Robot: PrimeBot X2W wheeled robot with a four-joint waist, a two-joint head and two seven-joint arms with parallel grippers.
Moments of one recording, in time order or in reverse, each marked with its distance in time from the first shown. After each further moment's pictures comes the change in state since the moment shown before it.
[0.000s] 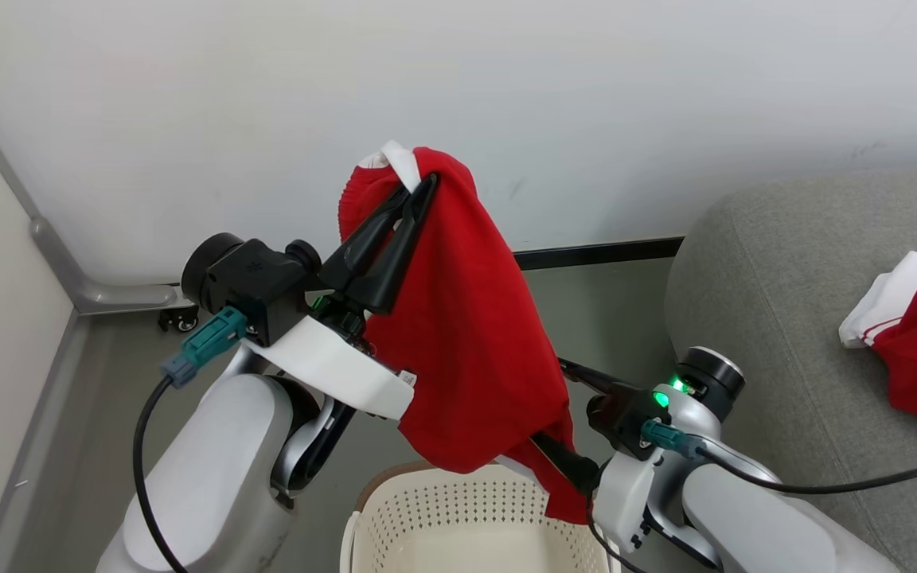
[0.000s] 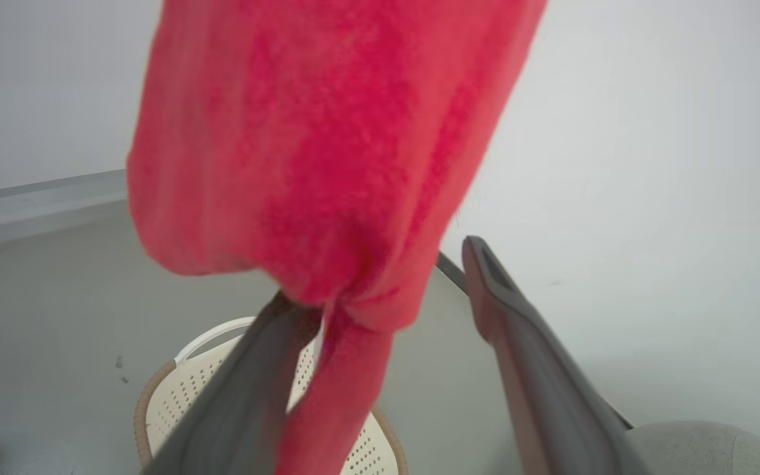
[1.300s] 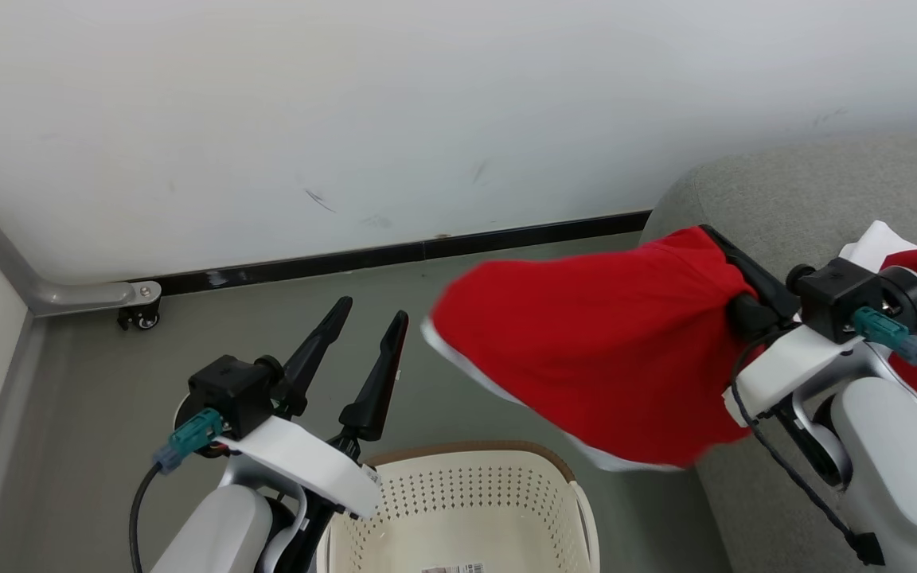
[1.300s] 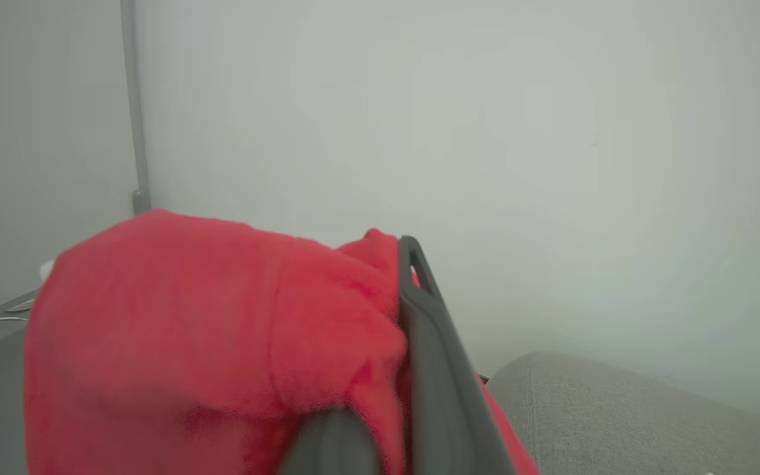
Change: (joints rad) left arm 0.224 0.007 0.045 0.104 -0.114 0.017 -0.024; right arm 0.035 -0.056 -0.448 -0.112 0.033 0.000 0.000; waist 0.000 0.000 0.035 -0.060
